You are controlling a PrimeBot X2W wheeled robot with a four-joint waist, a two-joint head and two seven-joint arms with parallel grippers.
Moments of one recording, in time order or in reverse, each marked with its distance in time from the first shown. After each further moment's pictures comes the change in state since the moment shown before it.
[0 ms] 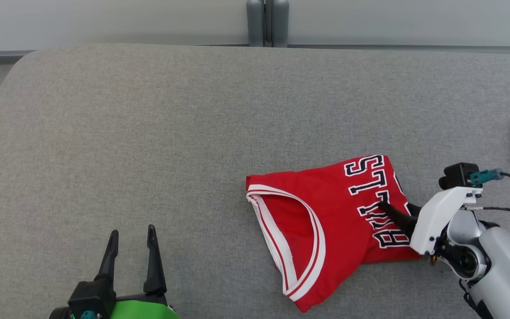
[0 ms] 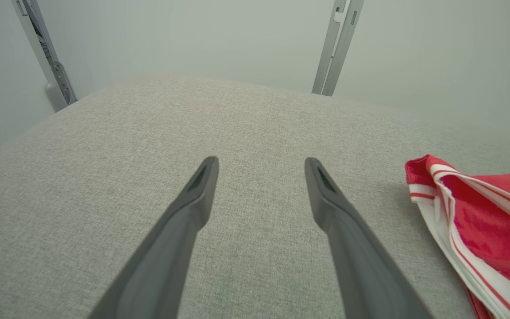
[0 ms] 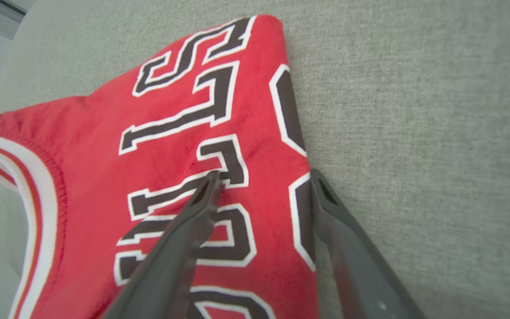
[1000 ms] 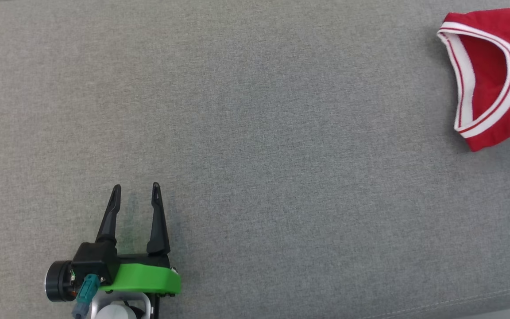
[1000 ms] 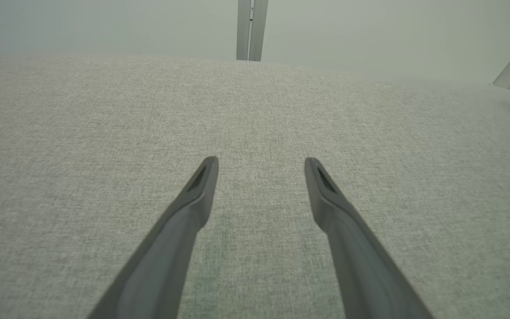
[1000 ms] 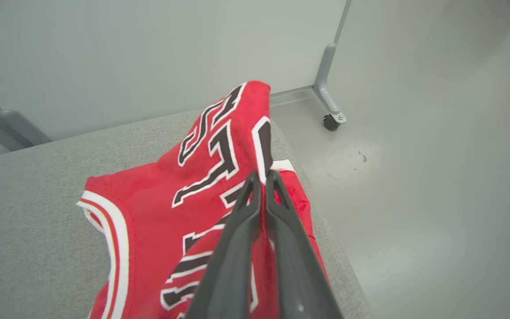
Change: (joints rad) left arm -0.144 0.000 -0.009 0.003 0.053 -0.027 0.000; right arm -0.392 -0.416 -0.345 0.063 -0.124 0.000 -0.007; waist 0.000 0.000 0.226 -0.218
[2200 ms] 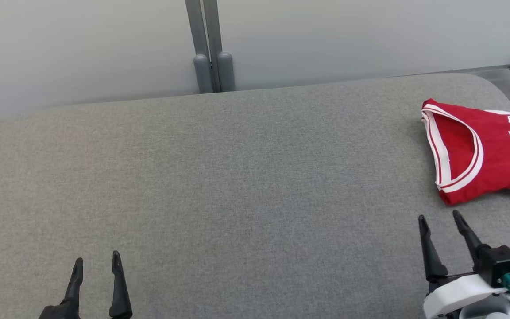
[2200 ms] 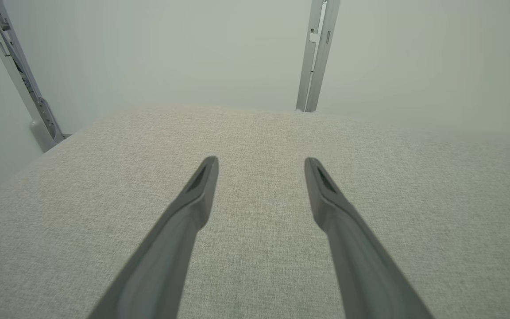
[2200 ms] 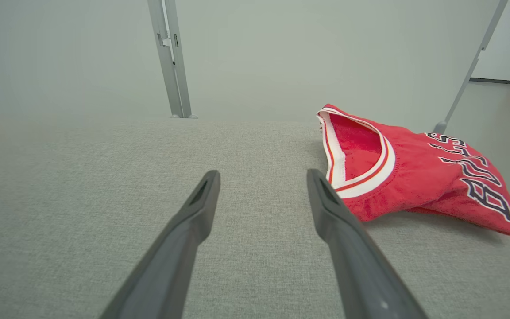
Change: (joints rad) left arm 0.214 0.000 0.182 0.025 0.008 -0.062 0.000; right arm 0.791 0.613 0.016 -0.345 -0.577 0.000 -0.669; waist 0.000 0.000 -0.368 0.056
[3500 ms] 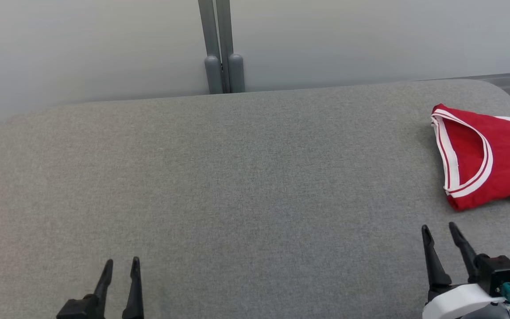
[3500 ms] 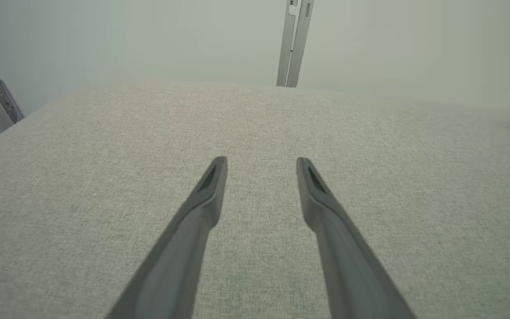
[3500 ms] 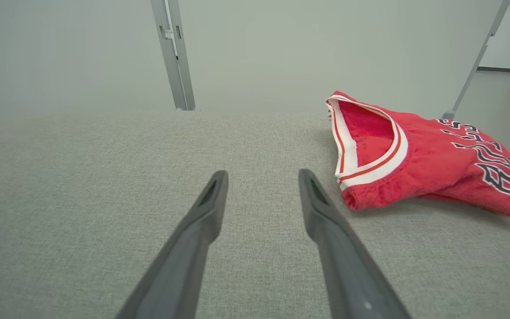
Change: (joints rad) left arm -0.049 -0.002 -0.026 0.123 0.008 -0.110 0.002; right arm 0.029 0.041 -0.018 0.000 -0.015 0.000 0.000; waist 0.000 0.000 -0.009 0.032
